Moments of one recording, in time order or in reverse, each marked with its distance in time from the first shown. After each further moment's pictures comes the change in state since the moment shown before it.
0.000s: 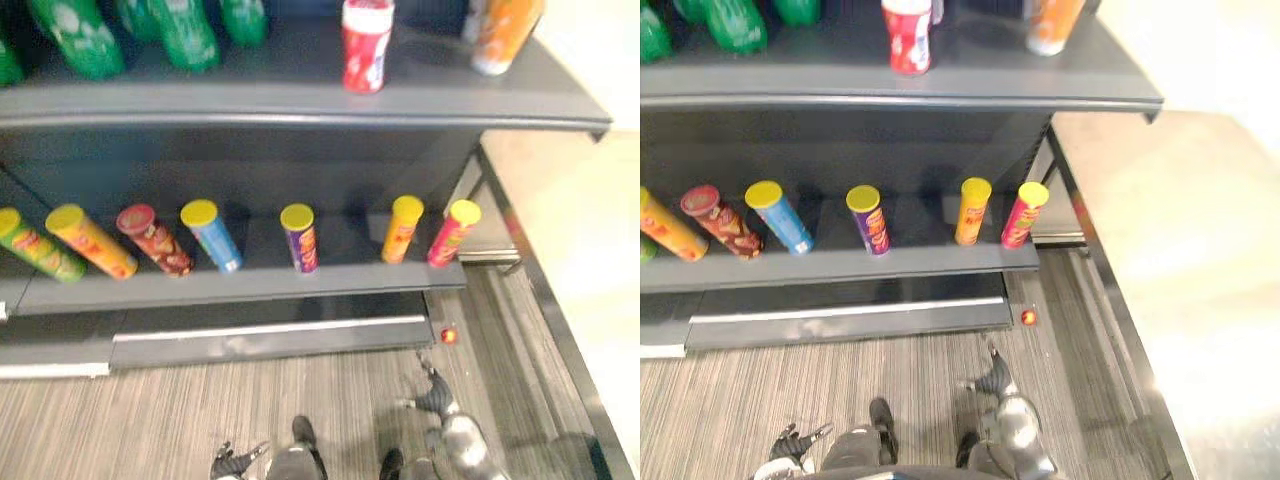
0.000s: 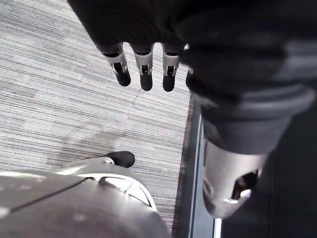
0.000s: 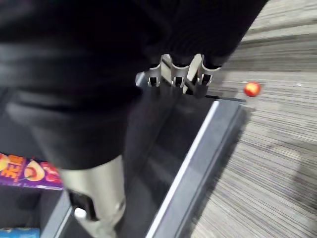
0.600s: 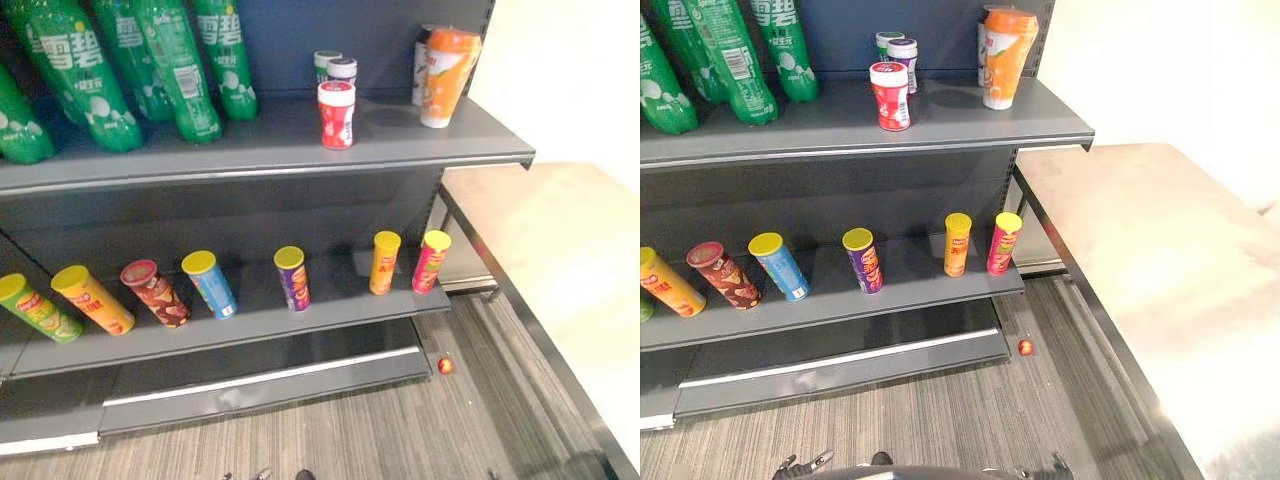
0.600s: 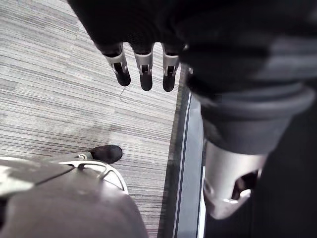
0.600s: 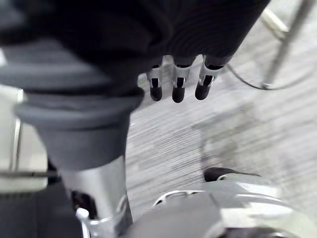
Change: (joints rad) left arm 0.032 -0.023 0.064 0.058 0.025 0.027 -0.020; right arm -0.025 0.038 -0.554 0.564 0.237 0.070 -0.002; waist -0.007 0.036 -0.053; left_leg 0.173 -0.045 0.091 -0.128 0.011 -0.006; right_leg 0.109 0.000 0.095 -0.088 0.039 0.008
